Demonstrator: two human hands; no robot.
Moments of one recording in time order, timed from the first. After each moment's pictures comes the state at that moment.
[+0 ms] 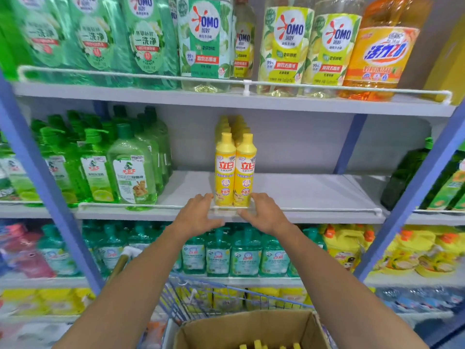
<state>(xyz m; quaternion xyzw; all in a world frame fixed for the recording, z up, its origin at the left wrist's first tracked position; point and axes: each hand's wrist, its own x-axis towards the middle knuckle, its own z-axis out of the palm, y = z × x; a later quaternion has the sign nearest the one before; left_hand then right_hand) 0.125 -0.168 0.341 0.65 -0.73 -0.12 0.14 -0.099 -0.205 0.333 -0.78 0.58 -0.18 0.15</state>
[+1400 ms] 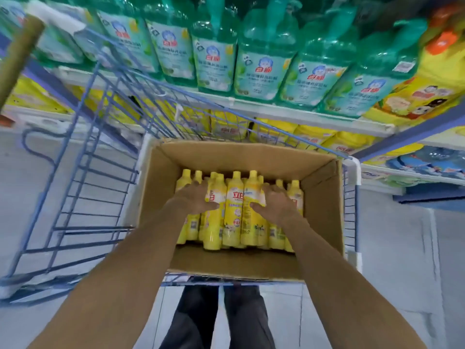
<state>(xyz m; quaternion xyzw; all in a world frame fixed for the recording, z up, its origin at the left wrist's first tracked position) 0.055 -0.020 -0.100 0.68 -0.59 -0.41 -0.17 -0.199 -0.047 -0.087 -0.71 0.60 0.20 0.30</state>
